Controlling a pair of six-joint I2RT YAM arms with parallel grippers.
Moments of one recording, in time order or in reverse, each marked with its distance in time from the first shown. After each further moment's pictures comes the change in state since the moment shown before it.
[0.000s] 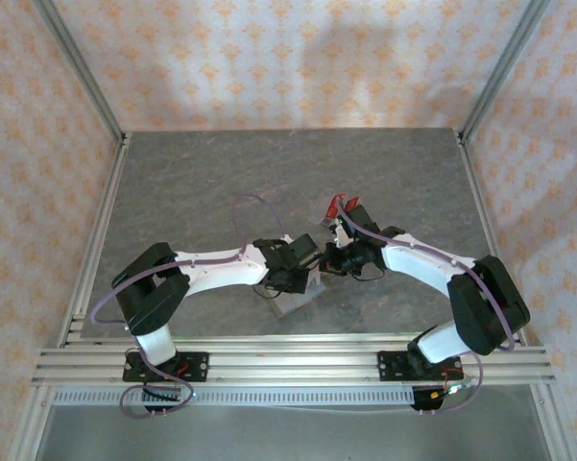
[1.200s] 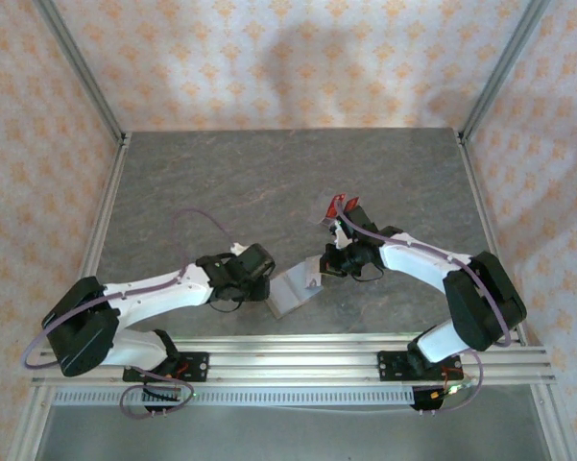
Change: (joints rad) left arm 0.093 -0.410 -0.370 0.037 -0.010 -0.103; right arm 0.000 0.024 0.000 -0.001 0.012 -0.001
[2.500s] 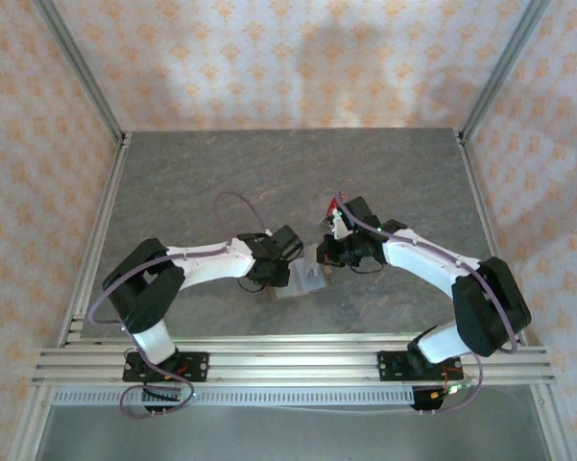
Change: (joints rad) left arm 0.040 0.396 0.293 -0.012 0.014 0.171; right arm 0.000 -0.038 0.065 0.002 -0.012 -0.037
